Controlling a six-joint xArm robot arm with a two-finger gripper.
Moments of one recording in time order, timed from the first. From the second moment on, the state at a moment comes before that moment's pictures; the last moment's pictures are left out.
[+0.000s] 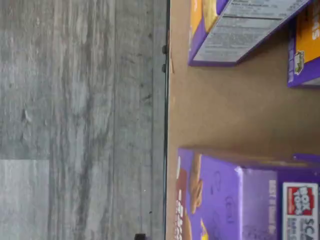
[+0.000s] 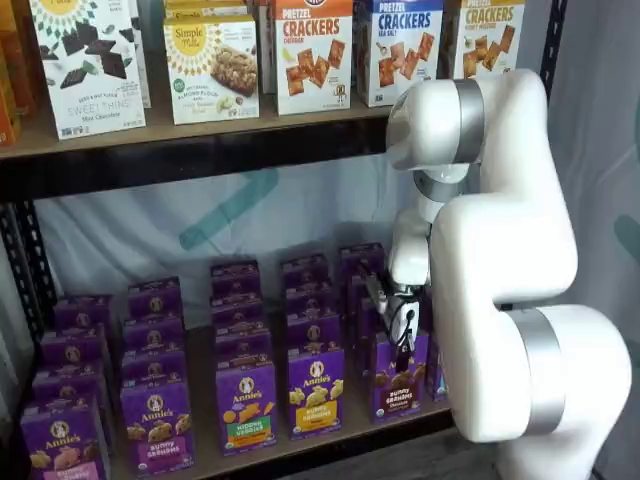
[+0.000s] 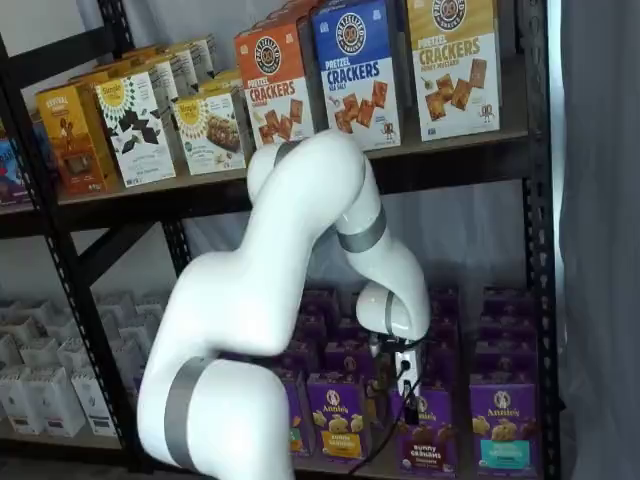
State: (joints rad) arm -0.17 0.97 -1.35 0.11 0.33 -1.83
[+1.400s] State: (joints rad) arm -0.15 1.00 -1.36 0.09 0.29 -1.80
